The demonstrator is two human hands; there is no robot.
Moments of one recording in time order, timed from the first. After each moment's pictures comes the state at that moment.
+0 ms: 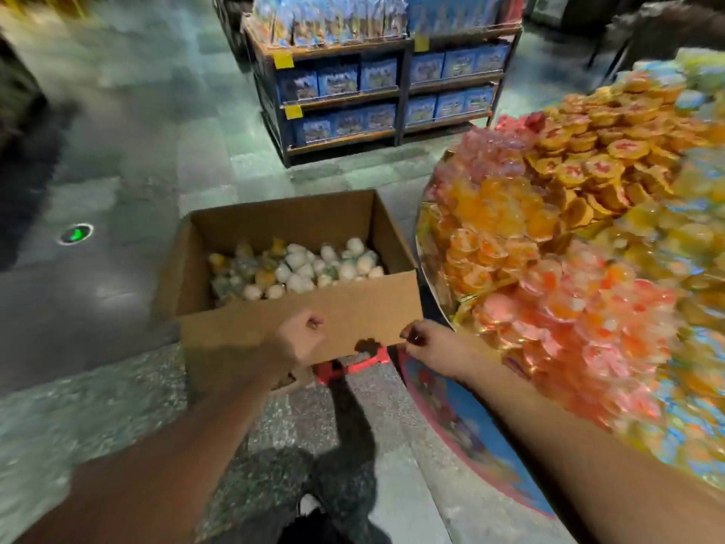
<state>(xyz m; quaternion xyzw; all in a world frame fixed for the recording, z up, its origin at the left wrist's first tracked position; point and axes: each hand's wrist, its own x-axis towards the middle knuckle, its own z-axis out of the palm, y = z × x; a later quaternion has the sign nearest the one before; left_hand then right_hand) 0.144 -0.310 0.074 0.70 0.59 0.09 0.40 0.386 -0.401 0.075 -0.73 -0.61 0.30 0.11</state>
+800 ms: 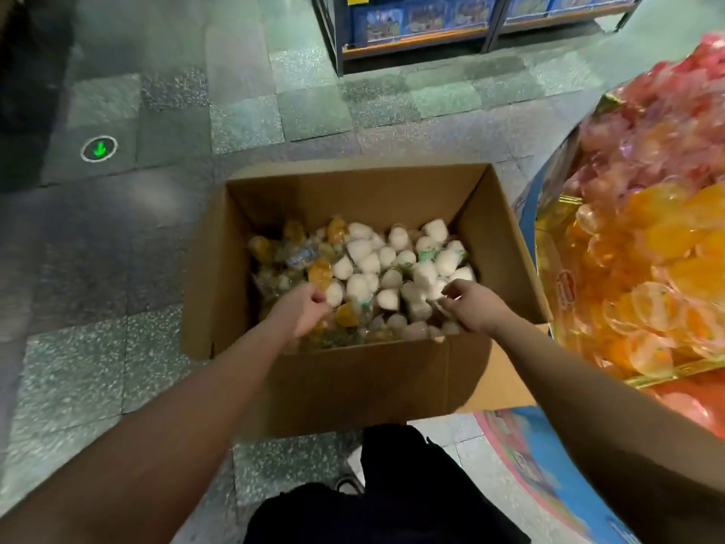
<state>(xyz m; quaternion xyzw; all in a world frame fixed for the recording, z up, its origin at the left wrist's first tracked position) 0.068 -0.021 -0.026 0.62 0.66 -0.02 0.43 0.372 -0.068 -0.041 -0.76 -0.54 0.37 0.00</state>
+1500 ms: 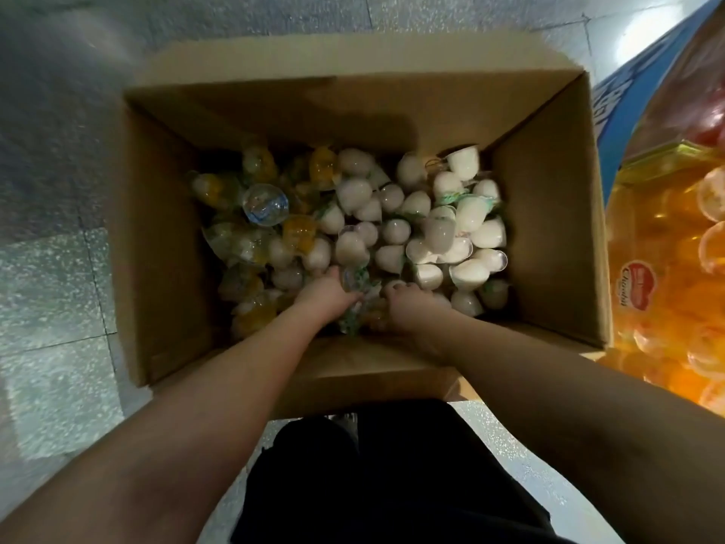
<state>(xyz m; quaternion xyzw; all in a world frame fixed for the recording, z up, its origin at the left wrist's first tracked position) 0.139 0.037 -0.169 0.55 0.66 -0.20 0.47 0.298 -0.002 -0.198 -0.59 -0.61 0.44 -0.29</state>
